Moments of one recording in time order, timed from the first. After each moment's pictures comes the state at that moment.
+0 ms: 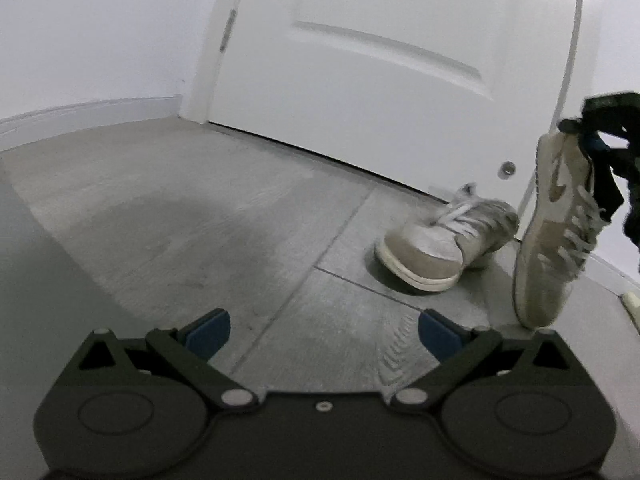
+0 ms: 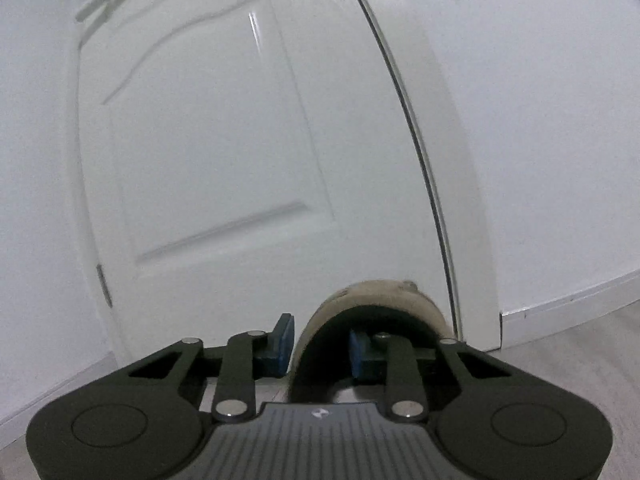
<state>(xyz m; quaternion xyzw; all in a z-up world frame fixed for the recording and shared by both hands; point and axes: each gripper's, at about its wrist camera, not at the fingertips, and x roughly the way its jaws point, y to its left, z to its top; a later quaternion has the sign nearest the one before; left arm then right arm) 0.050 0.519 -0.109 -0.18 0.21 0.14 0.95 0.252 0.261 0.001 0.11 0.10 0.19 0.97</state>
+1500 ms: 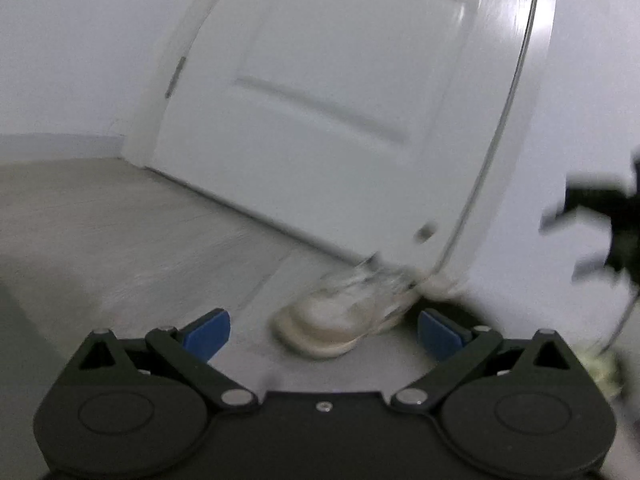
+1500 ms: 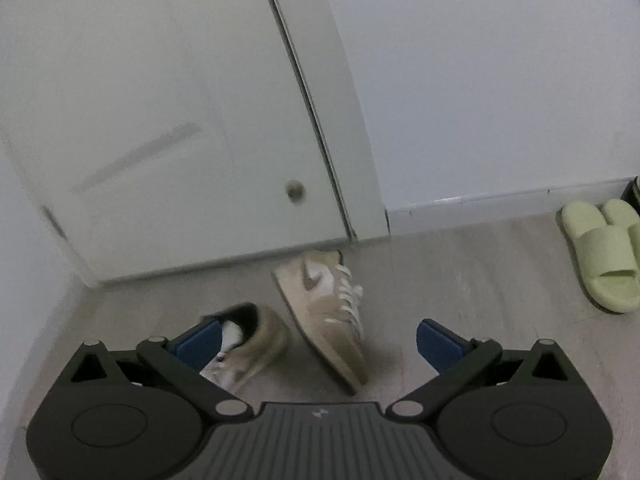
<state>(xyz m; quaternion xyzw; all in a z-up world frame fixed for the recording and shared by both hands) 0.049 0.488 -0.053 -0.16 0.17 0.07 0.97 0.254 0.150 0.077 0.09 0.35 0.11 0.93</state>
